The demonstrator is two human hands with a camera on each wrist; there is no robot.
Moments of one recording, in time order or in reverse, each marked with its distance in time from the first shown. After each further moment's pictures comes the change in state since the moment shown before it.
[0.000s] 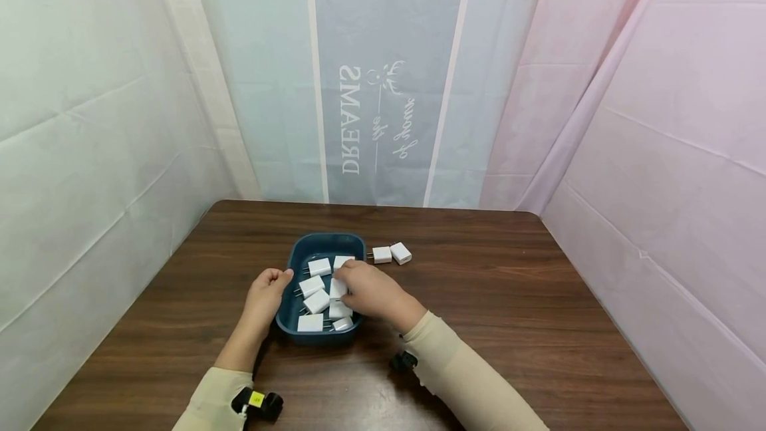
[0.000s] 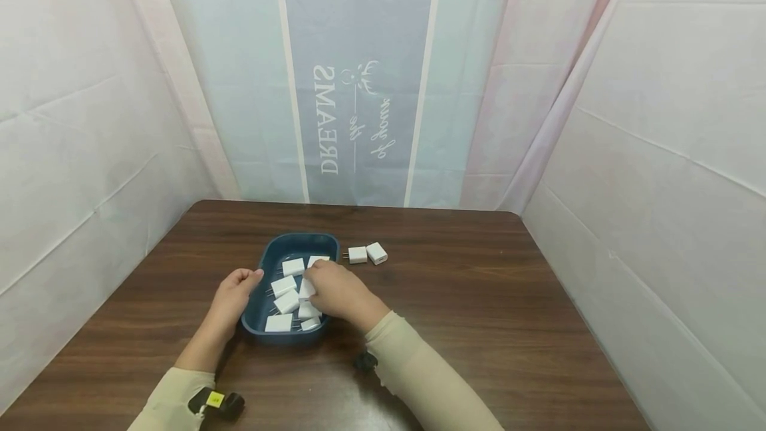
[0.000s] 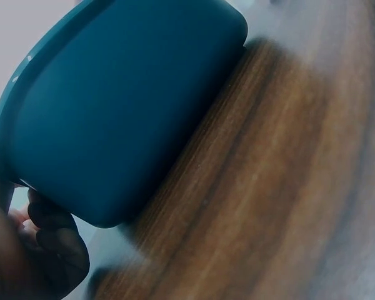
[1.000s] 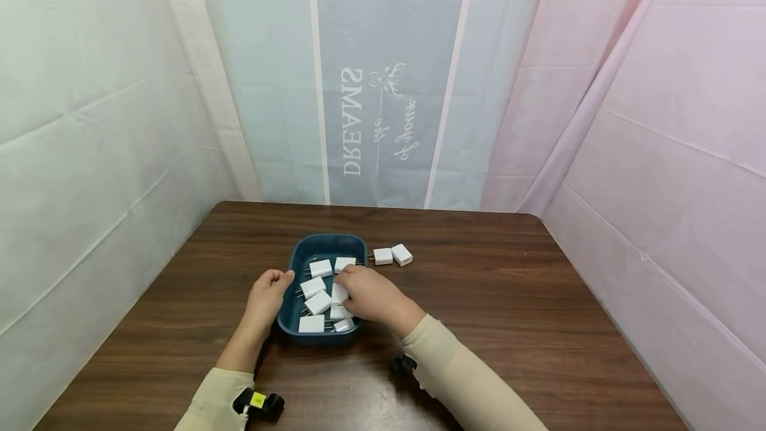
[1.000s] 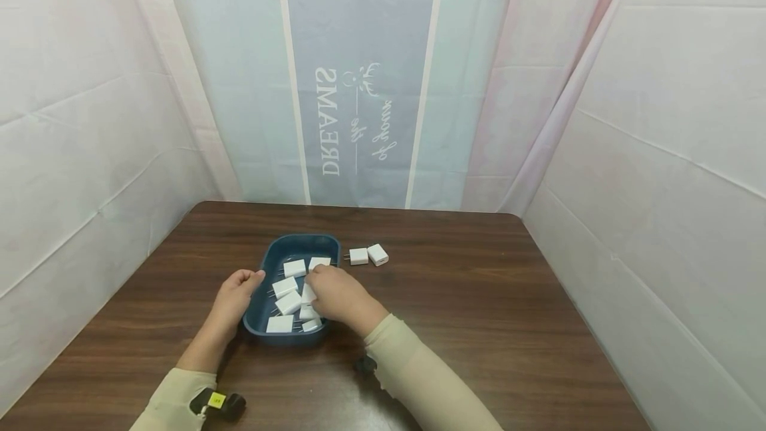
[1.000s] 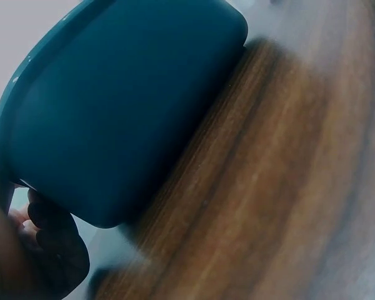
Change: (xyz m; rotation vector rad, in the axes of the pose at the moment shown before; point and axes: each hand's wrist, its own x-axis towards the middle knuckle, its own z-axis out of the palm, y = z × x) left_hand -0.001 0.001 0.000 -0.006 -0.001 -0.011; right_hand 0.000 -0.003 0.004 -0.052 0.009 -0.022
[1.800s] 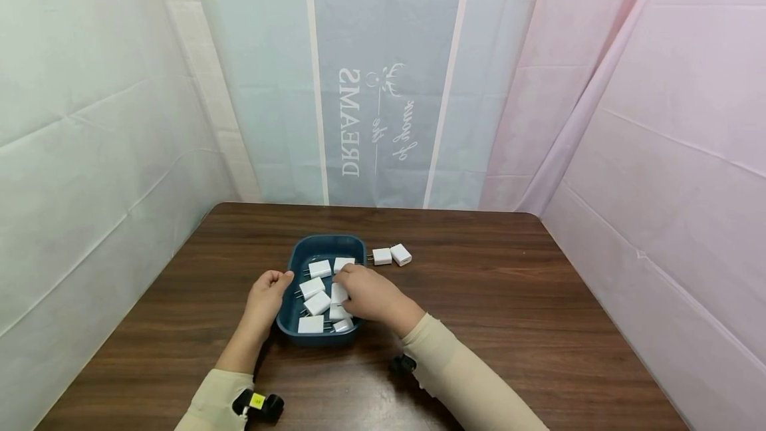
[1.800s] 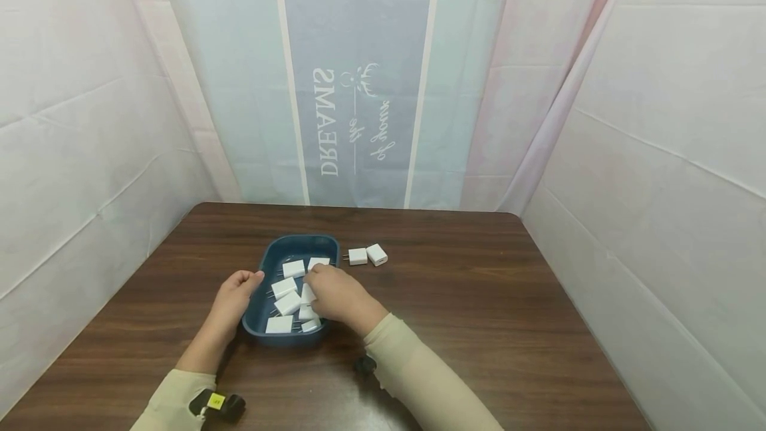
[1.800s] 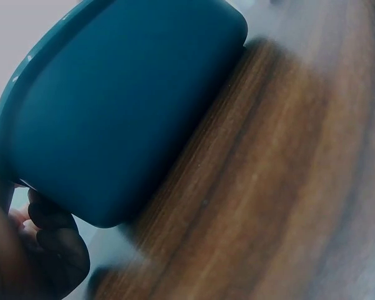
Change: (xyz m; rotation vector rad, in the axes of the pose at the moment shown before) left_hand -0.001 0.002 0.000 0.010 -0.006 0.006; right_hand 0.000 0.001 0.001 0.013 -0.014 0.032
